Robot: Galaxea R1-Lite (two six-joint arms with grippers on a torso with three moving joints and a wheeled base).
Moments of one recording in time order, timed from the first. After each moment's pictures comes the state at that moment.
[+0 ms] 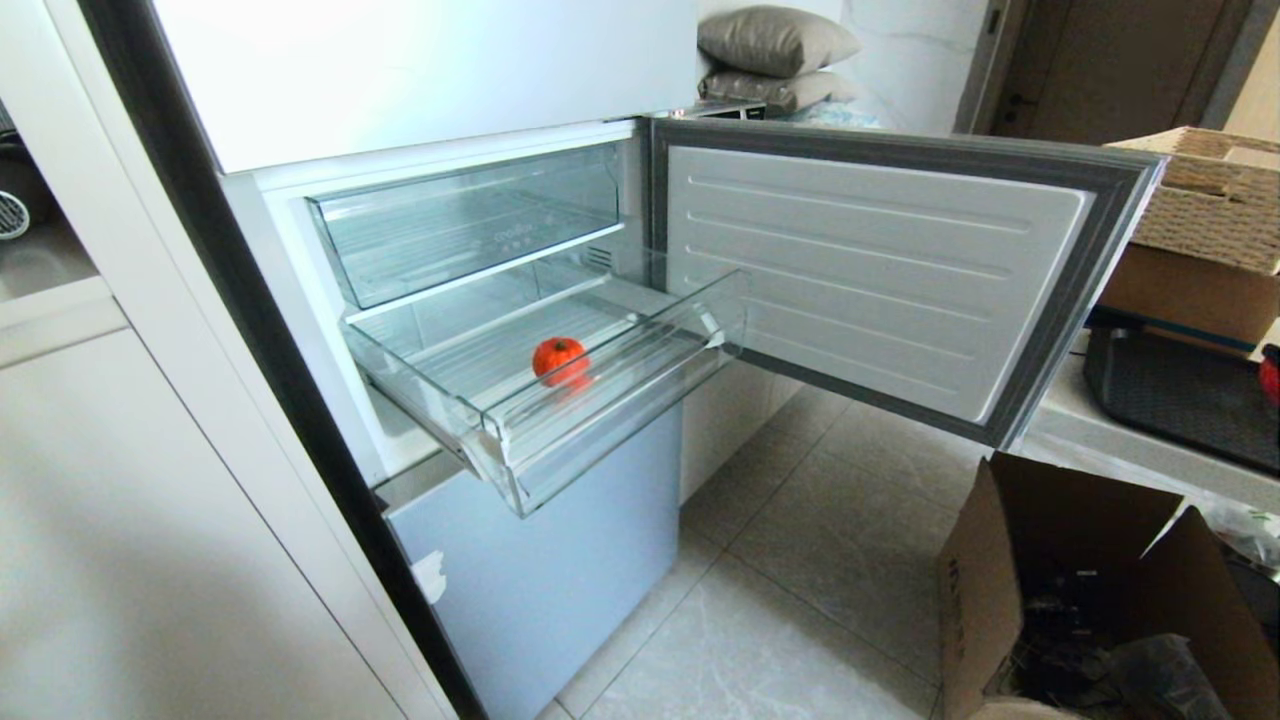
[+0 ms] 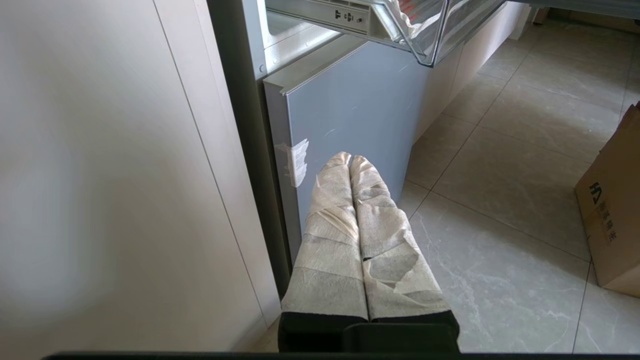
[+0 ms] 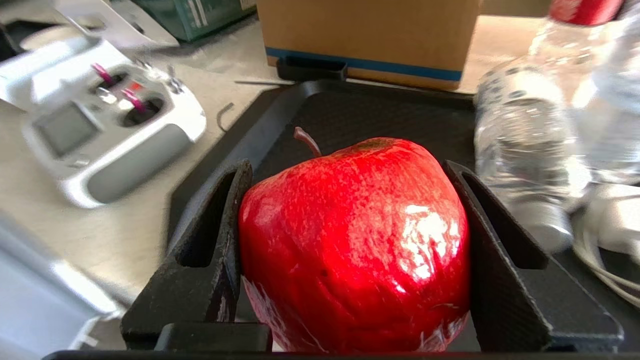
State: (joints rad) left arm 0.00 0.00 0.00 0.01 0.00 0.02; right arm -0.73 2.15 -1.25 -0.90 0.36 0.07
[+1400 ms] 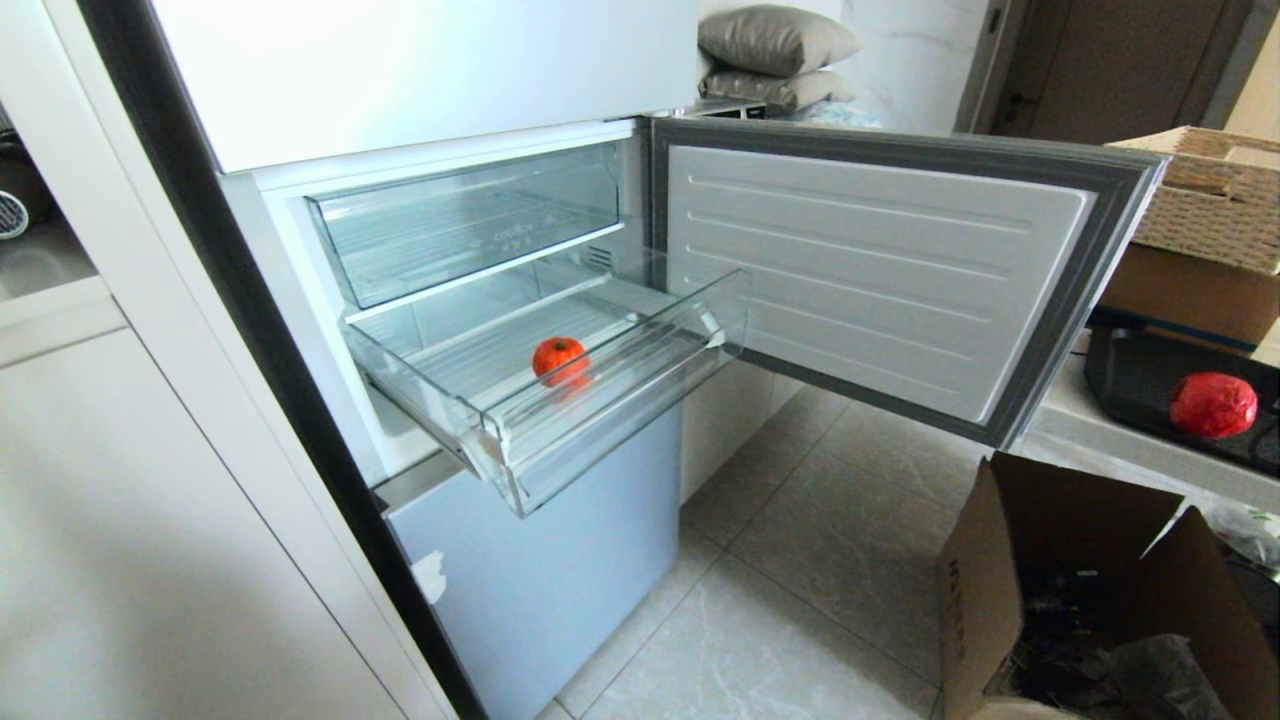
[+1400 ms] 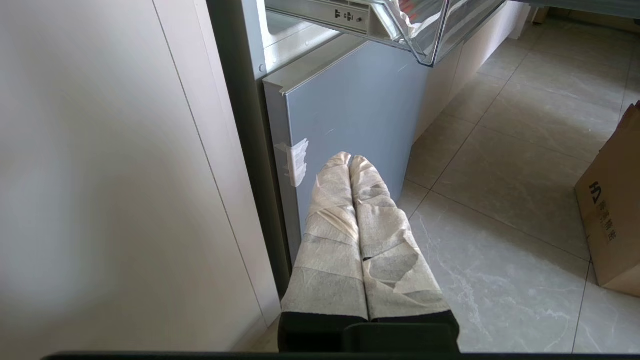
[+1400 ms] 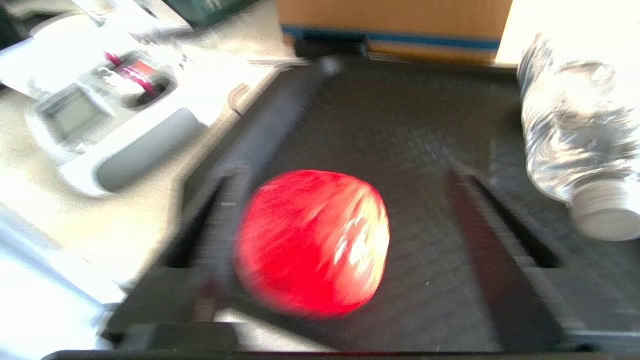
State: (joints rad) left arm 0.00 0.00 0.00 0.01 0.00 0.02; right arm -0.70 2.16 -1.22 -0.92 0.36 0.11
